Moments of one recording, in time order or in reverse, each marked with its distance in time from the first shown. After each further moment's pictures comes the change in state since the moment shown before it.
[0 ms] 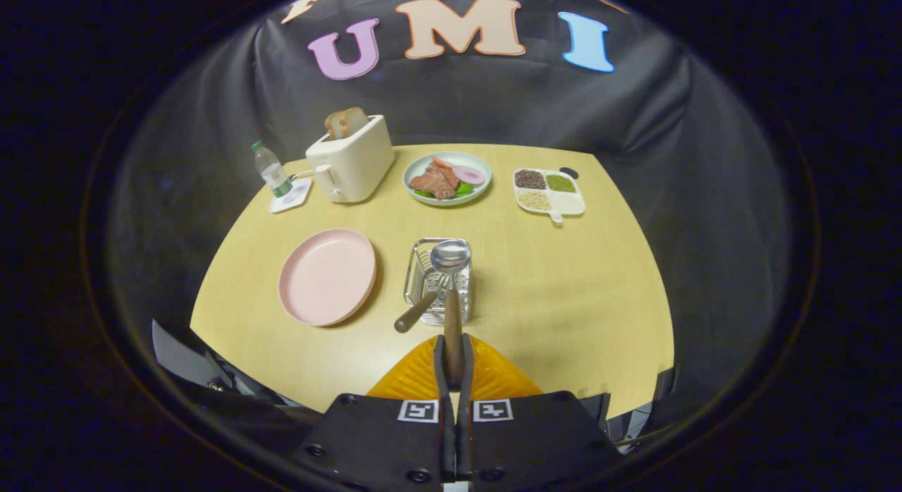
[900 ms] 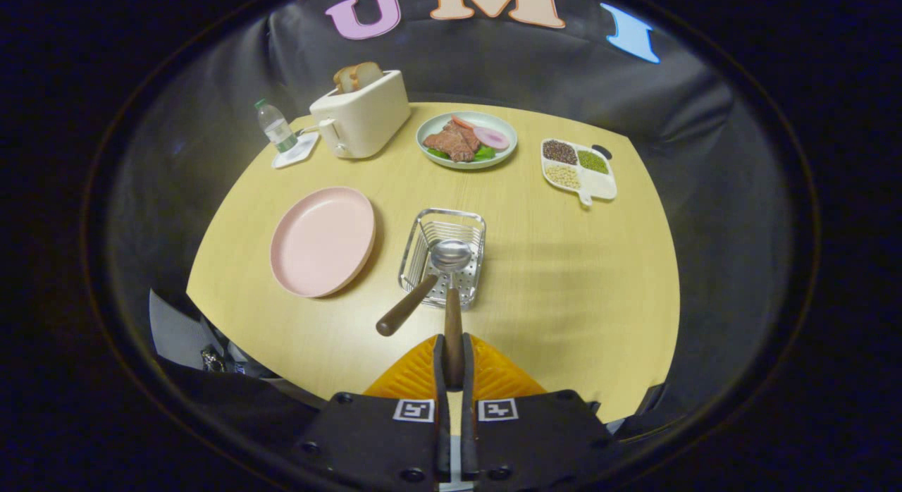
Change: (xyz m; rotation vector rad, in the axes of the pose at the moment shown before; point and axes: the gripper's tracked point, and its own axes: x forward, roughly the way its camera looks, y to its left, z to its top) arm 0.030 -0.004 -0.010 -0.096 0.170 0.023
